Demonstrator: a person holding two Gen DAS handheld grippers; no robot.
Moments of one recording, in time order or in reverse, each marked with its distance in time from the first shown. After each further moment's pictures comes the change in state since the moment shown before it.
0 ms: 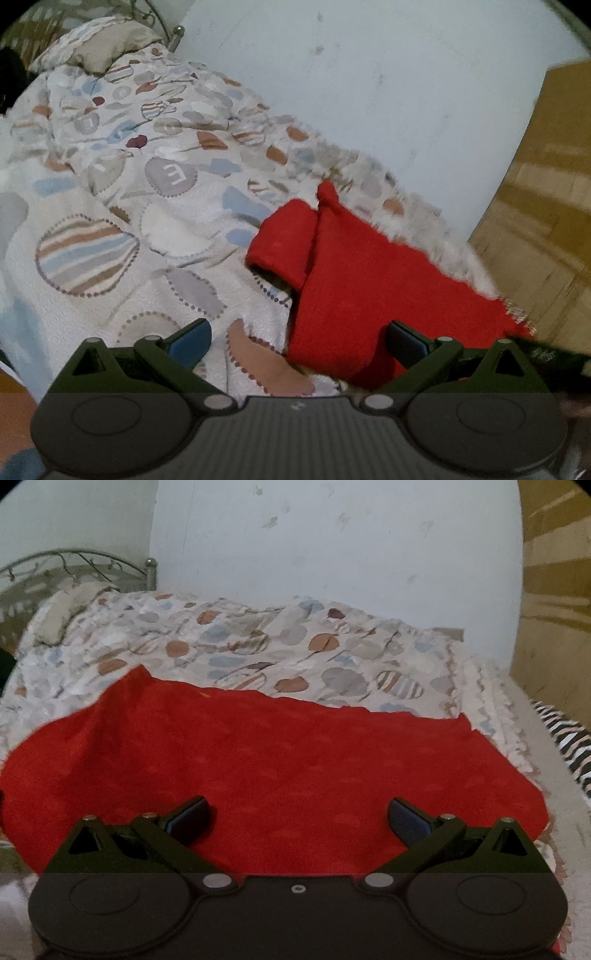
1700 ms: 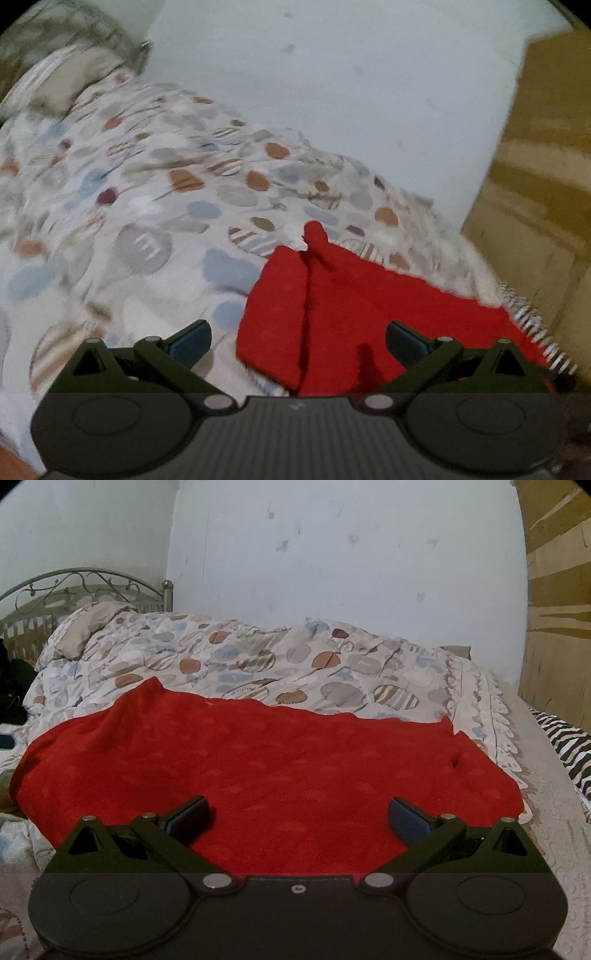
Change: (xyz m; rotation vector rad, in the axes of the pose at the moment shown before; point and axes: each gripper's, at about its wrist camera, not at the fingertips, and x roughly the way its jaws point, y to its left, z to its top) left arm 0.025 -0.013 0.068 0.152 0.015 -0.008; right arm -0.024 -0.021 -0.021 -0.015 -0.090 0.035
